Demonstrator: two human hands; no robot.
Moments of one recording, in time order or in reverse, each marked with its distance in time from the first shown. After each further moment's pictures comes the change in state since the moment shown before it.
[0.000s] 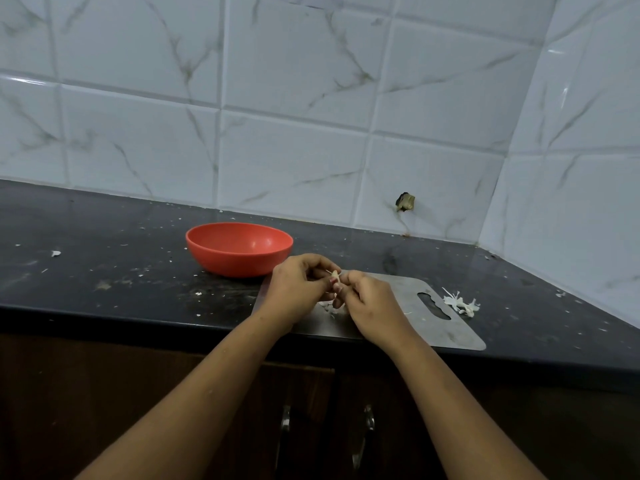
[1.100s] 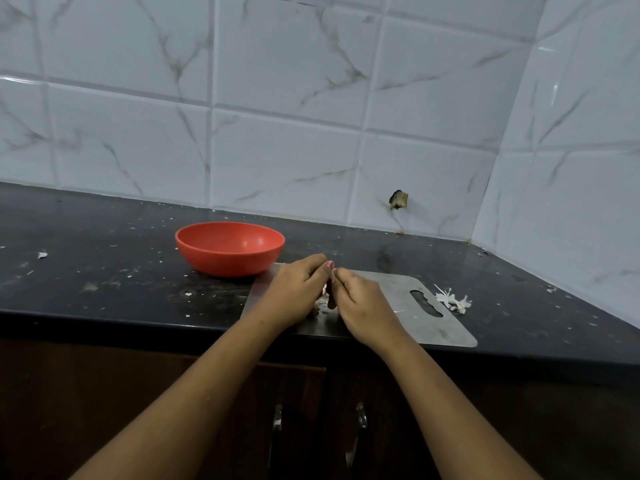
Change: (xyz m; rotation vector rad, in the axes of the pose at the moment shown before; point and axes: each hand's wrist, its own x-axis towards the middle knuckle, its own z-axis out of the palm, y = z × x) left_hand -0.001 0.003 0.002 0.355 -0.085 0.217; right_hand -0.003 0.002 0.002 -0.053 0.035 -0.029
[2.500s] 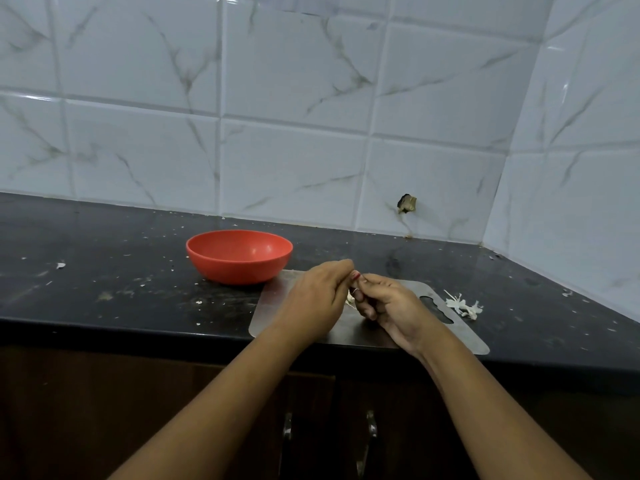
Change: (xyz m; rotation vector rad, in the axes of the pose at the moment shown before) left_hand 0.003 0.002 0.016 0.247 0.097 0.370; right_hand 0.006 0.006 -0.026 0.846 -0.181 0.239
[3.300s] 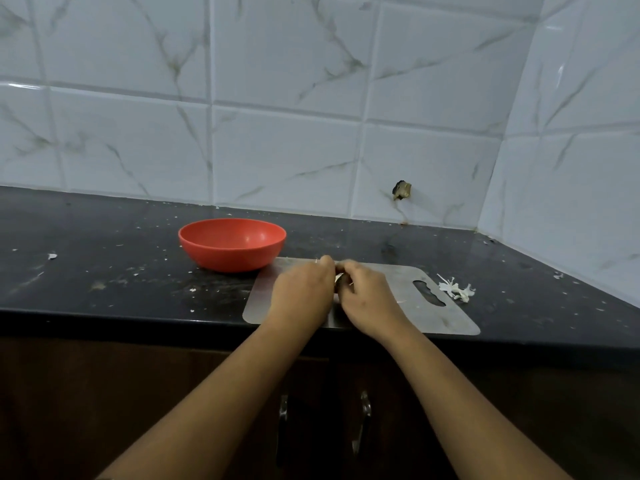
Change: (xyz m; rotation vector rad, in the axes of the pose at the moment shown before) left_hand -0.004 0.009 0.007 0.738 -0.284 -0.284; right_hand 0.000 0.016 0.019 -0.811 0.226 -0.218
